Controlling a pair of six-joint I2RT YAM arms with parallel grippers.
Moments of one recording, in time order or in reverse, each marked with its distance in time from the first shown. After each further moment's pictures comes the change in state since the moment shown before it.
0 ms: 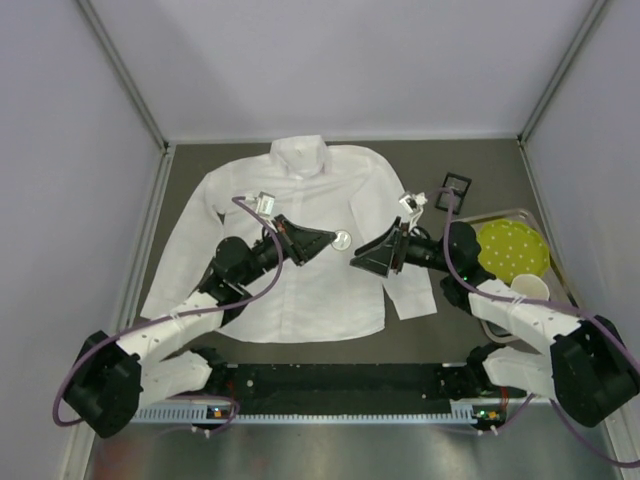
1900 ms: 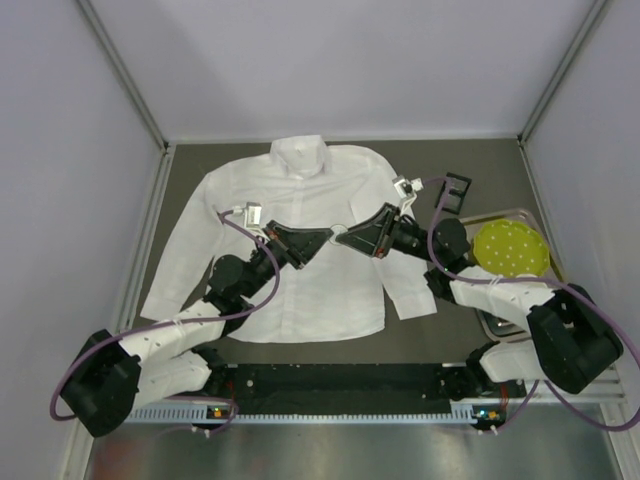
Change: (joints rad) left arm -0.093 -0.026 -0.111 0.245 -0.238 -0.027; right arm 0.084 0.177 0.065 0.397 0.116 0.208
